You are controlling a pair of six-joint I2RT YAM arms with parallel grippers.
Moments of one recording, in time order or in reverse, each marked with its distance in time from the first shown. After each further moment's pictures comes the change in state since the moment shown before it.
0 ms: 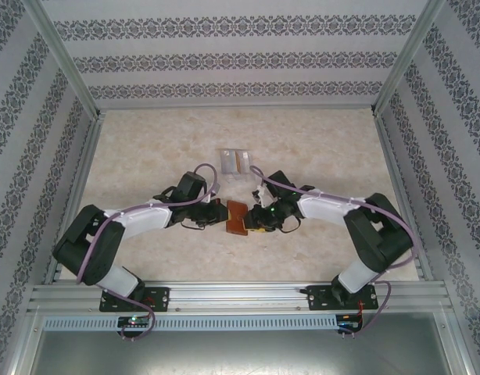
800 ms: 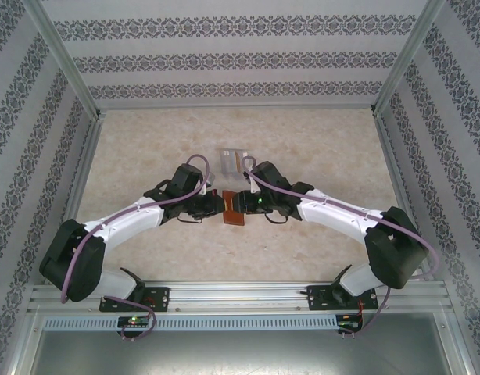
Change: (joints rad) left arm 0.000 -0.109 0.077 -0.138 -0.080 -0.037; right arm 0.158 -0.080 0.145 0.030 0.394 0.054
